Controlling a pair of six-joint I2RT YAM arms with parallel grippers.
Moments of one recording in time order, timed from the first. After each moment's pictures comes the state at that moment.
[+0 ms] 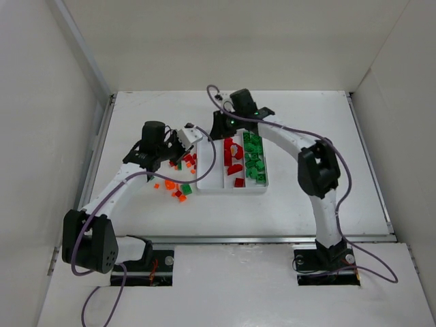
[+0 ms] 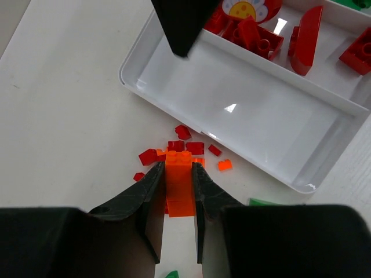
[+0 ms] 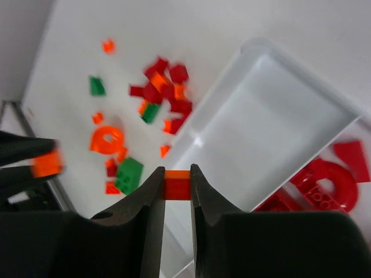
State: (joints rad) left arm -0.28 1.27 0.90 -0.25 0.42 0.63; right arm 0.54 2.11 1.86 -0.38 -0.53 0.32
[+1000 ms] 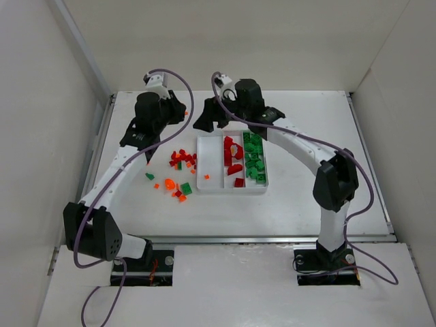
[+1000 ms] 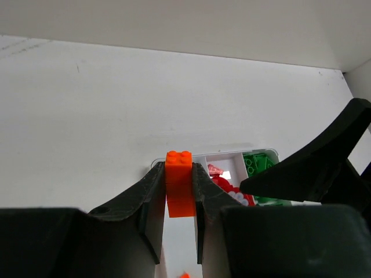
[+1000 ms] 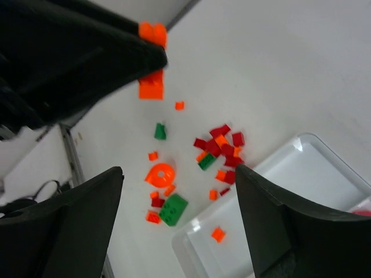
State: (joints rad) left arm -0.28 1.36 1.19 -0.06 0.04 -0.33; right arm 0.62 1.93 1.75 -0.19 -0.52 0.29
